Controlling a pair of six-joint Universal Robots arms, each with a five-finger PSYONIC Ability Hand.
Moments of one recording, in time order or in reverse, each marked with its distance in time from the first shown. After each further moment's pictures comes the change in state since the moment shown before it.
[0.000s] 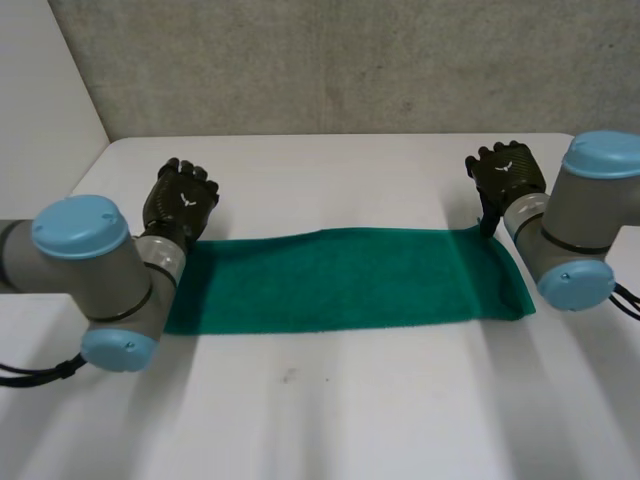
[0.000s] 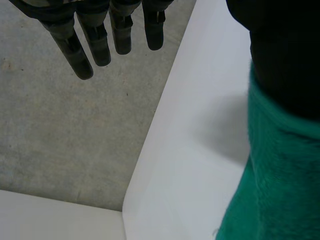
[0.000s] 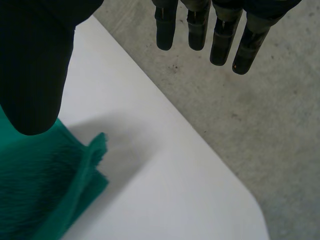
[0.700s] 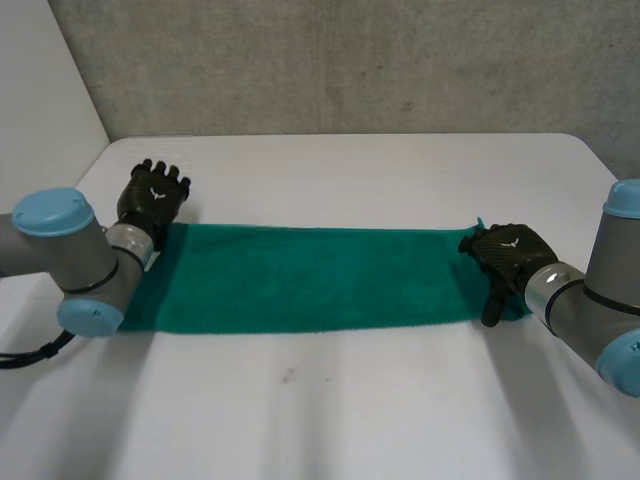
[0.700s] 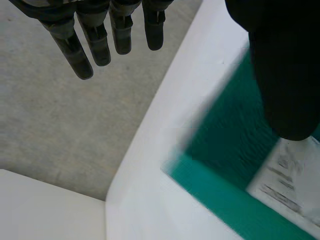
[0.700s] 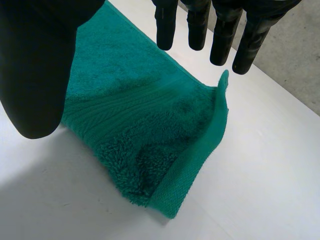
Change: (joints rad) left arm 0.186 -0.206 0.213 -0.016 0.190 -0.109; right arm -0.047 -0.292 0.507 0.101 -0.122 0.088; left_hand -0.006 -0.007 -0.006 -0.004 0.000; right_hand 0.000 0.000 0.000 0.000 0.000
